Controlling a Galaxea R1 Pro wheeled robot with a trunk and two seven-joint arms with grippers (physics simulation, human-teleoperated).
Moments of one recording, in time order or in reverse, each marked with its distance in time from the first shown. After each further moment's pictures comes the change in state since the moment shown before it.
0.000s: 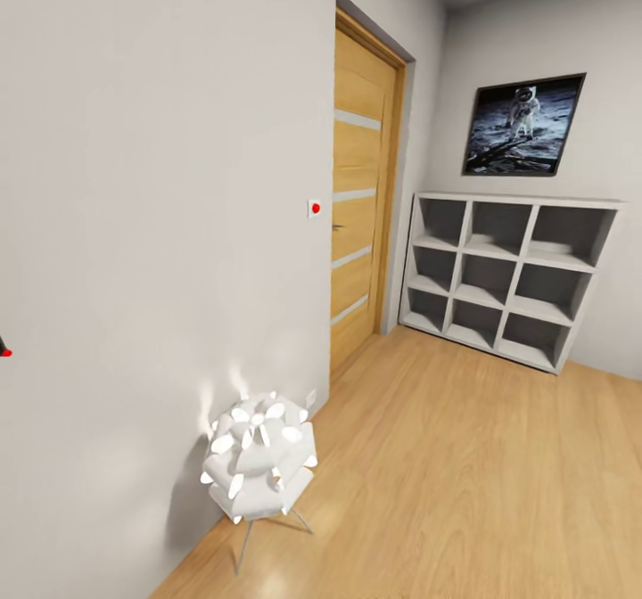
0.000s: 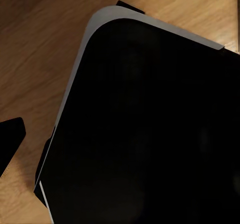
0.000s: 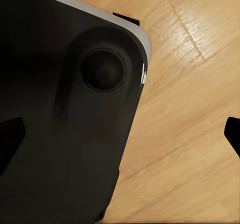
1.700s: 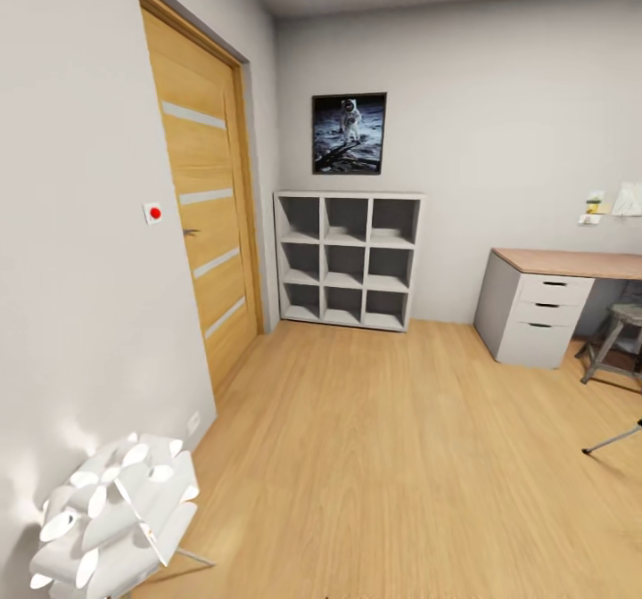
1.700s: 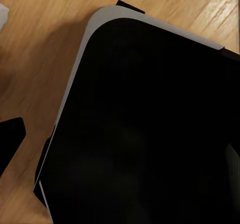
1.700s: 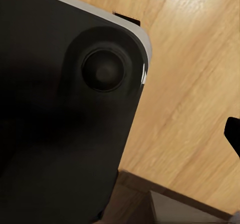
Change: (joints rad) left arm 0.000 0.000 0.001 0.001 0.002 0.000 0.000; right arm 0.000 0.000 0.006 0.000 0.006 0.000 0.000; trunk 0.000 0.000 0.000
